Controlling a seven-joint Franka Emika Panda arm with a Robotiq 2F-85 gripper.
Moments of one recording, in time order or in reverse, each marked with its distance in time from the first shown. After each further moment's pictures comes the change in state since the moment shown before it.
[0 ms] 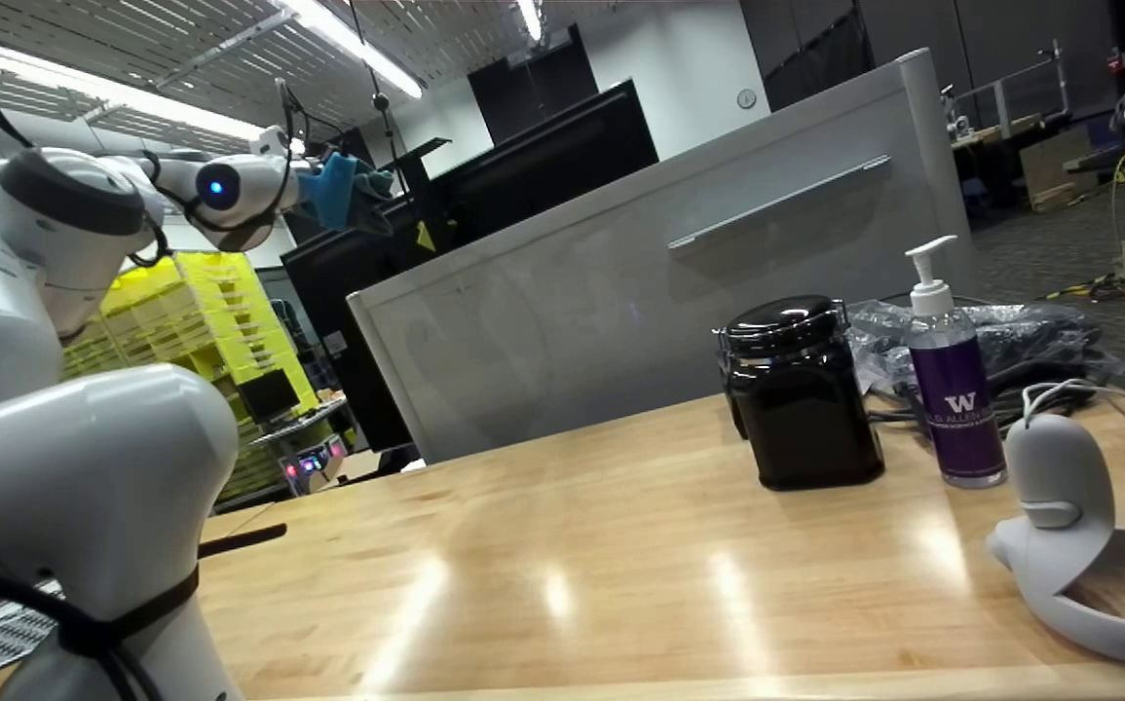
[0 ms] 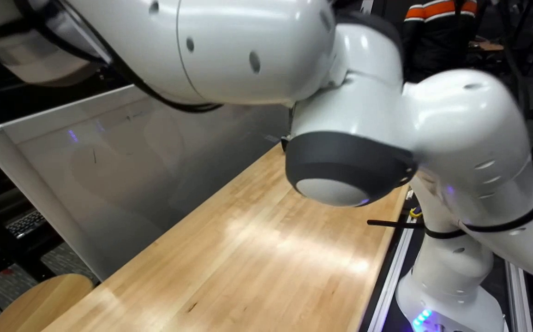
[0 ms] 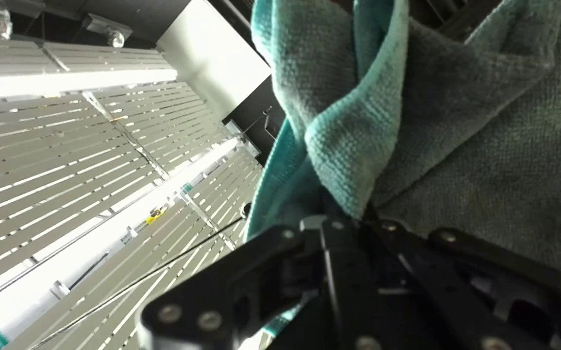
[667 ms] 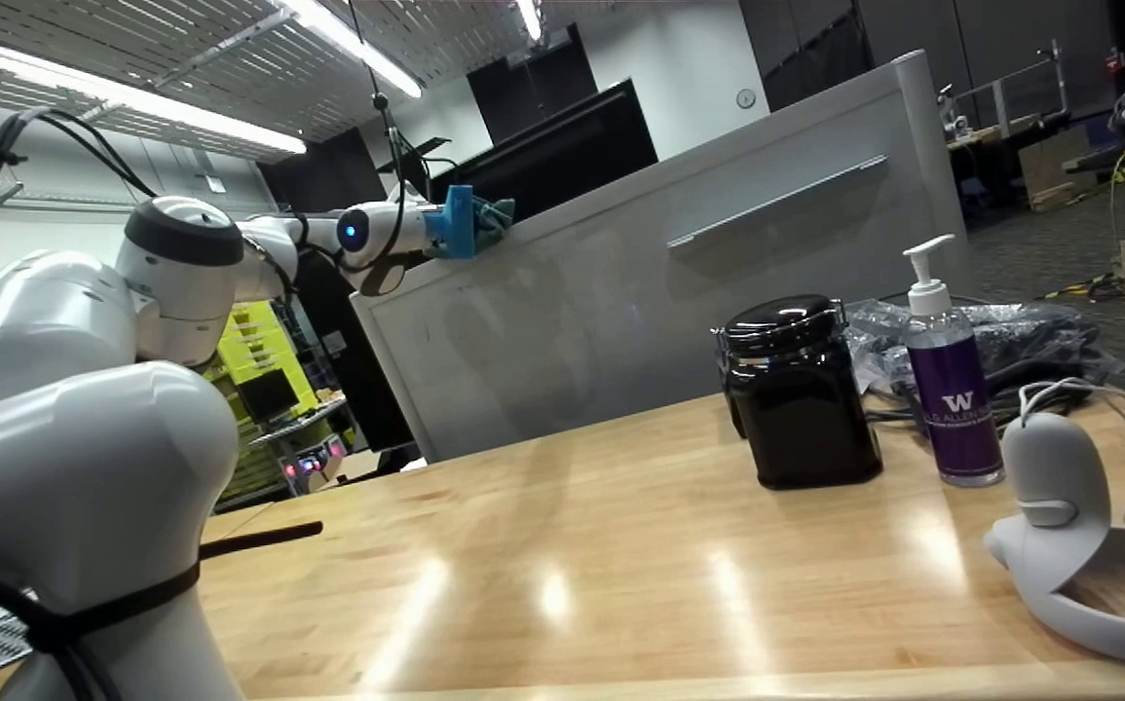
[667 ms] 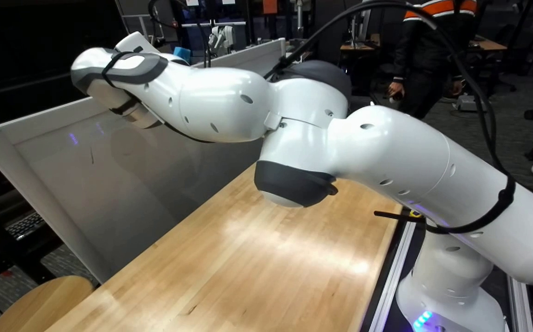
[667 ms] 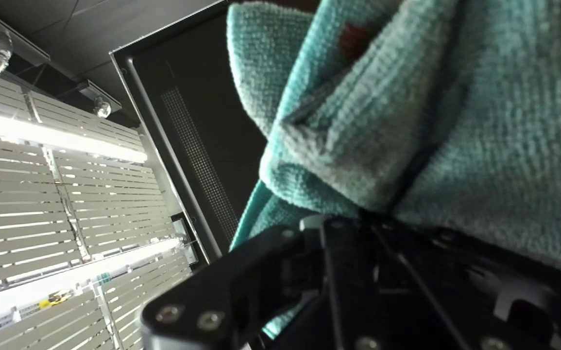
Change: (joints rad) arm -0.295 0.257 -0.025 -0.018 -0.006 -0.065 -0.129
